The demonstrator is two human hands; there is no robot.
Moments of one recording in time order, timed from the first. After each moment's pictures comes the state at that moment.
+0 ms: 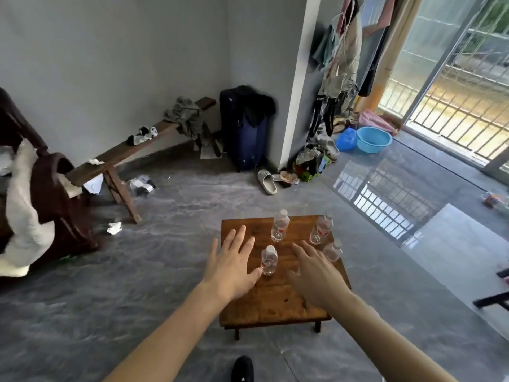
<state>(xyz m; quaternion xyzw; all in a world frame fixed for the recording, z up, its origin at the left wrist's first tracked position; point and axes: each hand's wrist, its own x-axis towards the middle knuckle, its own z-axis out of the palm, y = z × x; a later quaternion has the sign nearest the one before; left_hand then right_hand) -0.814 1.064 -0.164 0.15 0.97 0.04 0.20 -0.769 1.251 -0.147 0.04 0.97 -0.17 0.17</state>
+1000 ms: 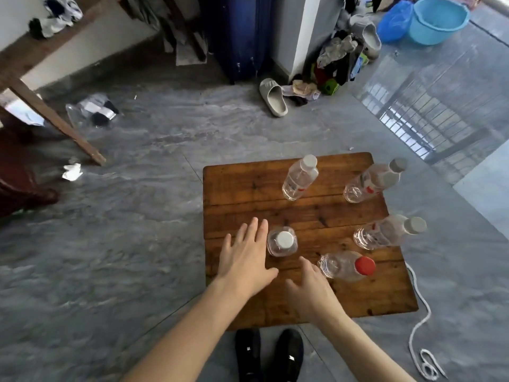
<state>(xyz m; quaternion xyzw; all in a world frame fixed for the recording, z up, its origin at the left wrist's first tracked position) -0.966 1.124 -0.457 0.15 0.93 0.08 0.33 -0.893 1.261 -0.472 0.23 0.84 -0.34 0.35</state>
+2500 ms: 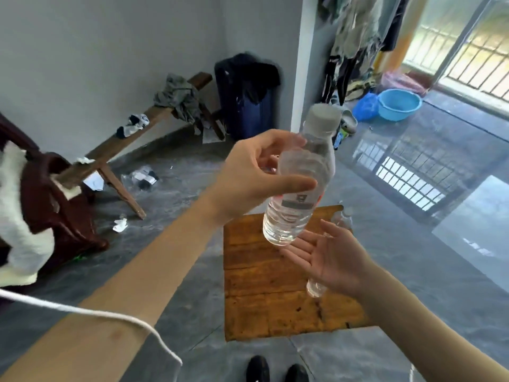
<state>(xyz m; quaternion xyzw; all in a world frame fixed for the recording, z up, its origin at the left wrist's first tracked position) -0.974 1.138 -0.070 0.23 0.77 0.58 0.11 -0.892 1.309 -0.177 0.30 0.28 -0.87 0.26</state>
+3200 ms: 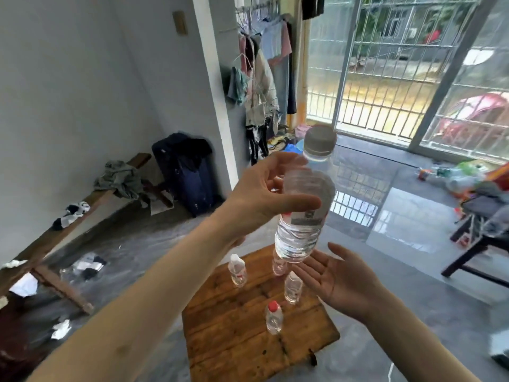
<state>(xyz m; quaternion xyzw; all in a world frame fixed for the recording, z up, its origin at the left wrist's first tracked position) -0.896 1.276 0.035 0.32 0.70 0.60 0.23 -0.781 1.419 -0.082 0.33 0.22 -0.92 0.07</state>
